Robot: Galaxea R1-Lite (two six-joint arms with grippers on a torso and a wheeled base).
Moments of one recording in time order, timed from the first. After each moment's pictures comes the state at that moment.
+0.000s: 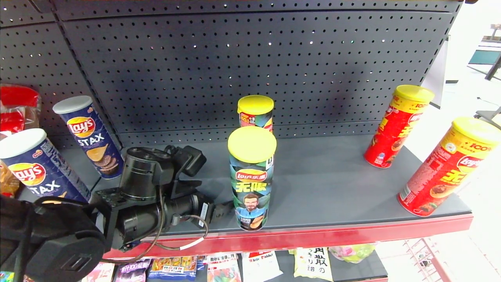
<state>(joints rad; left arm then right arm) -0.58 1.75 -0.61 -0.63 -0.03 -0.02 -0.13 0.10 -0.11 0.18 0.19 -0.11</state>
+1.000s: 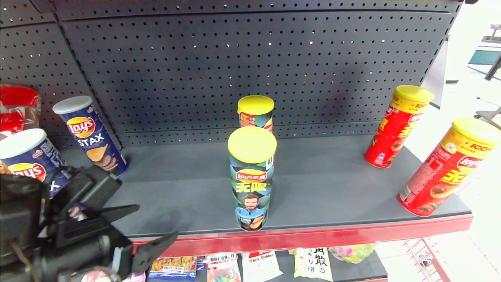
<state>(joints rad) -0.50 1.18 -0.41 -0.24 -0.02 -0.01 -0.11 0.10 -0.11 0.18 0.20 -0.10</state>
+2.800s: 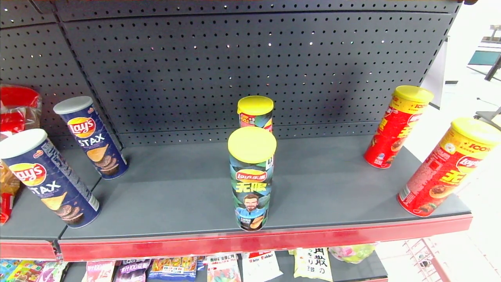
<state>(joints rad) -0.14 0.16 -0.36 0.55 0.36 -0.13 -0.03 0.12 -0.10 0.13 0.17 -0.06</state>
